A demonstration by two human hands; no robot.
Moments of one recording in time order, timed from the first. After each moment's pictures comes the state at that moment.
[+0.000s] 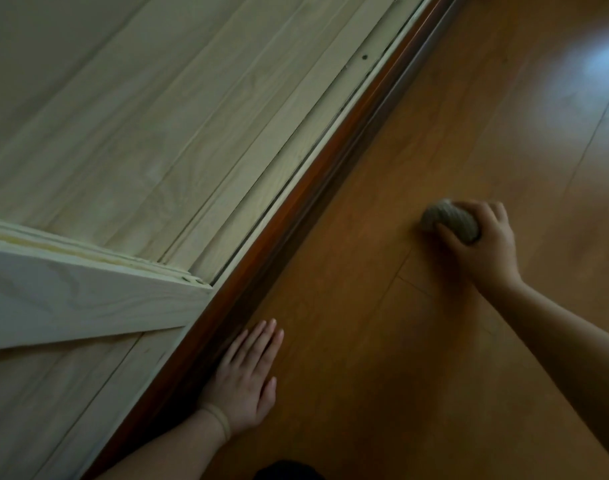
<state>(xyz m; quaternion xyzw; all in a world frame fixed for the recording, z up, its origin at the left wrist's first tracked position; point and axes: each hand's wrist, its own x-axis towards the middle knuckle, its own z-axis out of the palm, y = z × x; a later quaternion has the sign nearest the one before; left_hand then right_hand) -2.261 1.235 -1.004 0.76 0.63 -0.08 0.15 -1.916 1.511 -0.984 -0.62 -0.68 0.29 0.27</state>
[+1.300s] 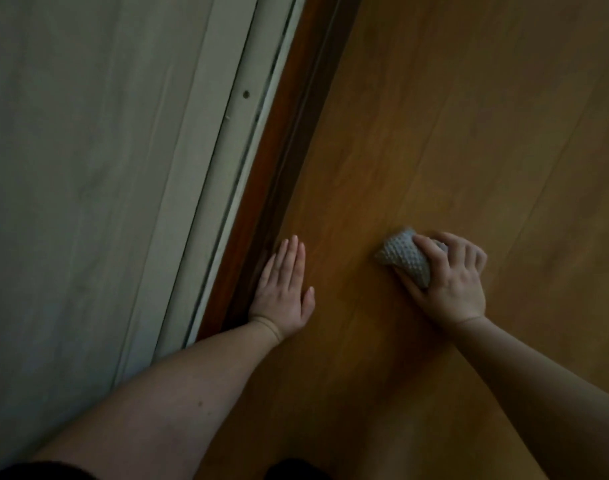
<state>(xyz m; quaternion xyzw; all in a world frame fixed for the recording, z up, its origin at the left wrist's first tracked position) -2.176 1.477 -0.999 0.76 0.61 -0.12 0.20 -1.879 1.513 -1.015 -0.63 -0.74 0.20 0.14</state>
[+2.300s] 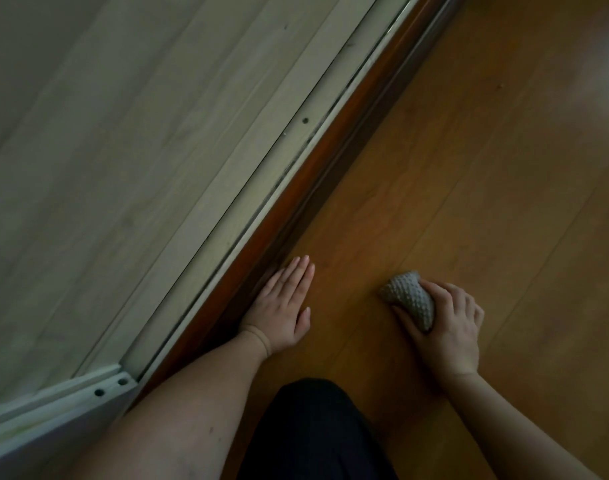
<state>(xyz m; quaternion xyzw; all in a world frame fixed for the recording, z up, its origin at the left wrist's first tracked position) -2.178 1.473 -1.004 0.76 0.63 -0.09 0.16 -1.878 1.522 -1.006 -0.62 -0.72 0.26 0.14</state>
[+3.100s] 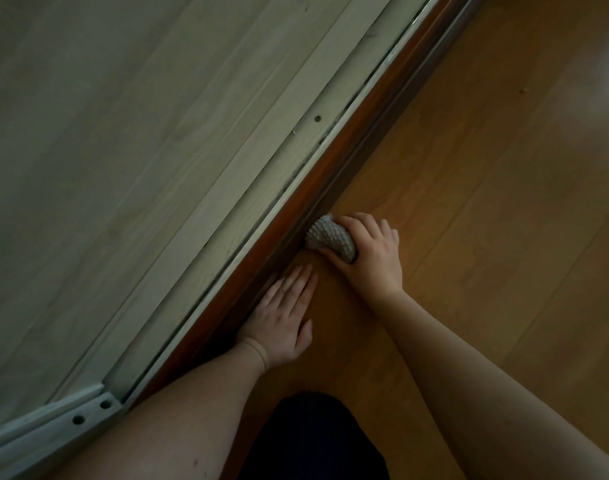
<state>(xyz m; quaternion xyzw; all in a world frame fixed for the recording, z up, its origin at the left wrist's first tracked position) -2.176 1.475 -1.002 0.76 0.63 -0.05 0.16 -2.011 1.616 -1.001 -0.49 -0.80 0.28 0.19</state>
